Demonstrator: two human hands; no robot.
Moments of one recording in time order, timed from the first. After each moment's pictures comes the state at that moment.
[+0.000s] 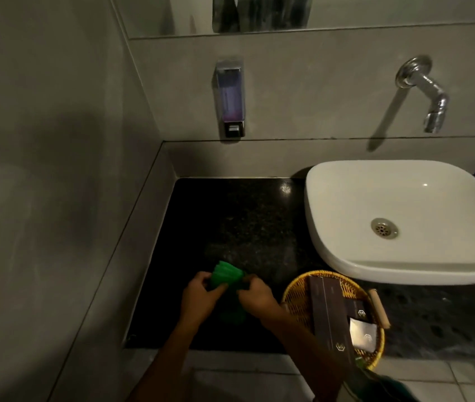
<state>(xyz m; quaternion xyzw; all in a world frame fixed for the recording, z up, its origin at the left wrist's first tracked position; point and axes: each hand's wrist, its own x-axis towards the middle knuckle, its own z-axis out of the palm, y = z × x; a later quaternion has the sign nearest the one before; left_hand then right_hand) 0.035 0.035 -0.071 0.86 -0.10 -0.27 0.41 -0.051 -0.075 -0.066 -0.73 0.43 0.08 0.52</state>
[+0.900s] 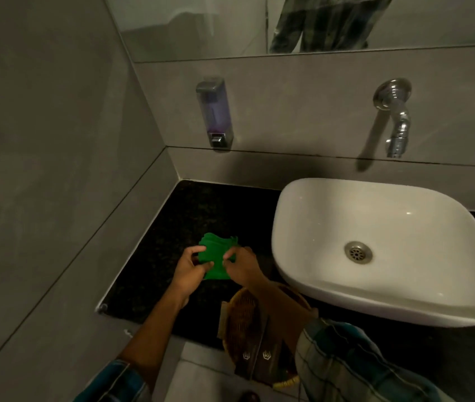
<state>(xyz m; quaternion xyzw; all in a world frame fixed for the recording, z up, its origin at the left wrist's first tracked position) -0.026 -0.058 -0.031 0.78 0.00 -0.22 0.58 -0.080 -0.194 -0.034 -0.83 0.25 0.05 0.50</state>
